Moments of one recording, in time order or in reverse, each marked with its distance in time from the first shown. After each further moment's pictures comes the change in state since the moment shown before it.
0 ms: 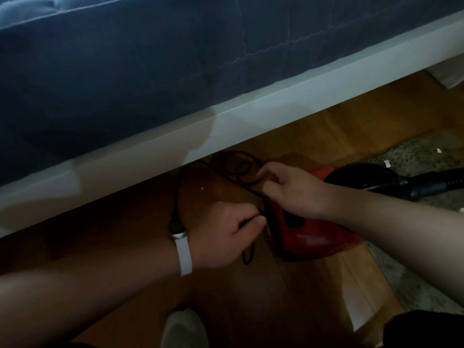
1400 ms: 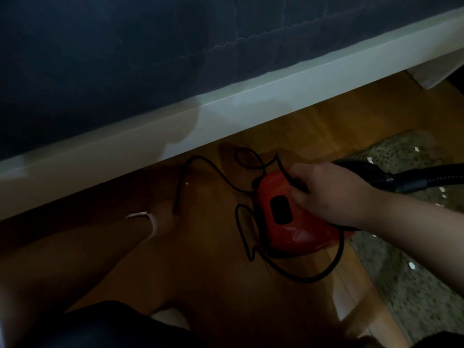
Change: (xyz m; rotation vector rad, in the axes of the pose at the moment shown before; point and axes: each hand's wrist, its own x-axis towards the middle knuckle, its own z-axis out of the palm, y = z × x) left_hand -0.014 -0.244 0.028 0.165 -0.045 -0.801; right_hand -0.038 0.031 -0.027 -0.467 0.143 -0.085
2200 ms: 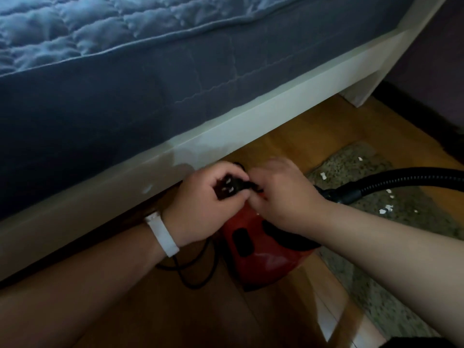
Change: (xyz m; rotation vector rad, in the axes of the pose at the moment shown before) left_hand -0.124 0.281 -0.086 -0.440 0.217 0.942; right_hand -0.004 0.006 -0.031 -0.010 0.564 -0.158
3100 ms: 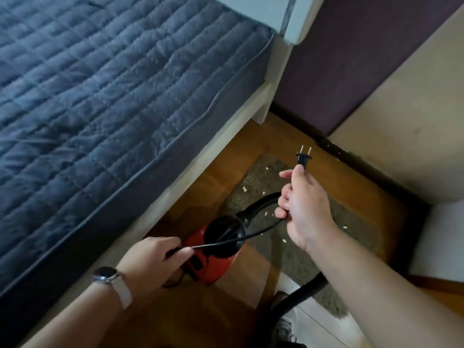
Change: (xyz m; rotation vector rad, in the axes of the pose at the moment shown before) left_hand 0.085 0.227 -0.088 0.522 -0.704 -0.321; right_hand 0.001 -0.035 -0.329 1.194 0.736 1.434
